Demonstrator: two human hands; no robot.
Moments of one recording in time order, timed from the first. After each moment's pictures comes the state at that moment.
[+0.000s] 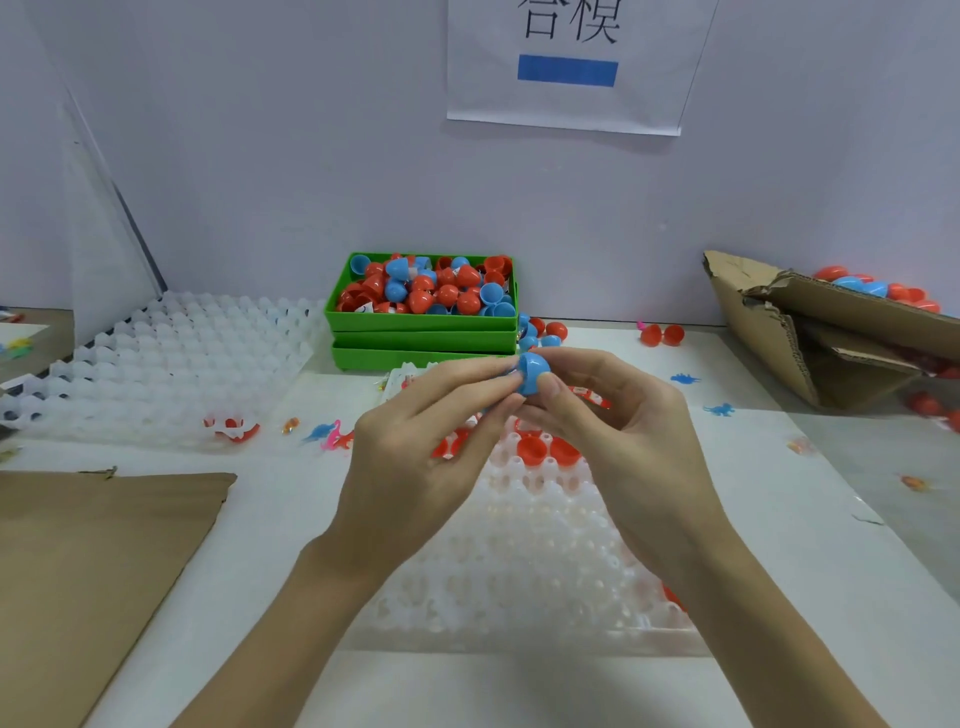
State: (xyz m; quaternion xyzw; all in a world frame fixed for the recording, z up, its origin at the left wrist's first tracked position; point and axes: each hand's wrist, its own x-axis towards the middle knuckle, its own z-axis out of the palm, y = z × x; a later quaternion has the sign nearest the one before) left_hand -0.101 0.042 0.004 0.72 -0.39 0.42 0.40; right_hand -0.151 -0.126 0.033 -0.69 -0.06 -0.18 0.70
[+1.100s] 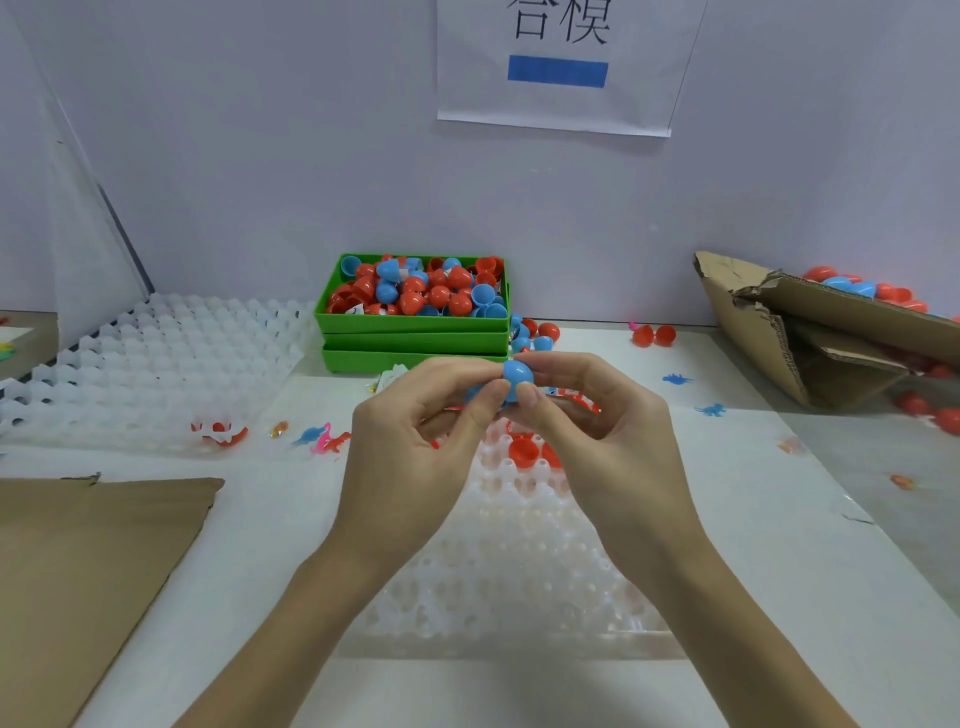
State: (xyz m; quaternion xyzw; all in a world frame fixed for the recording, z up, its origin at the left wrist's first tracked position) left_hand -0.113 0.034 0.016 0.72 -0.28 0.20 0.60; right_hand -0.149 -0.120 0.026 -0.70 -0.07 -0.21 0.68
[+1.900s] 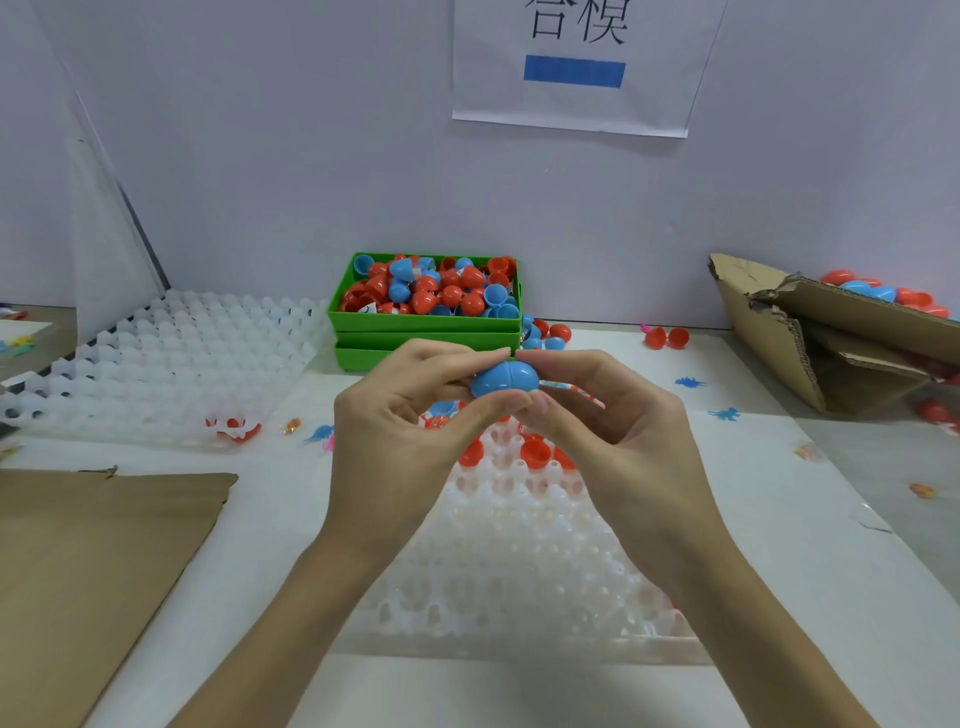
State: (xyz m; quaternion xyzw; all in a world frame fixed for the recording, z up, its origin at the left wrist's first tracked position) left_hand -0.111 0.044 0.025 0.71 -0.27 0.24 0.61; right_hand -0.151 -0.121 0.030 -0.71 -0.11 -0.19 0.67
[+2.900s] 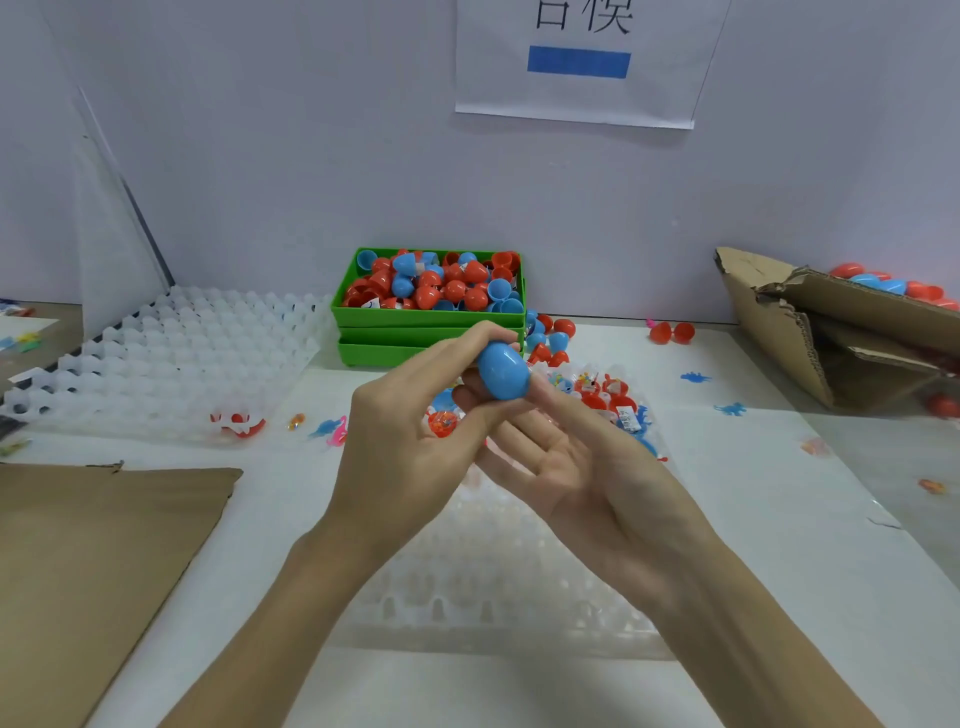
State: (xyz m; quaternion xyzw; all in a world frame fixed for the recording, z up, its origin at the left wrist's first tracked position) left_hand -0.105 0.048 0.019 0.75 -0.34 0.29 0.49; right_hand -0.149 -0.110 0.022 -0.38 -0.11 0.12 0.91
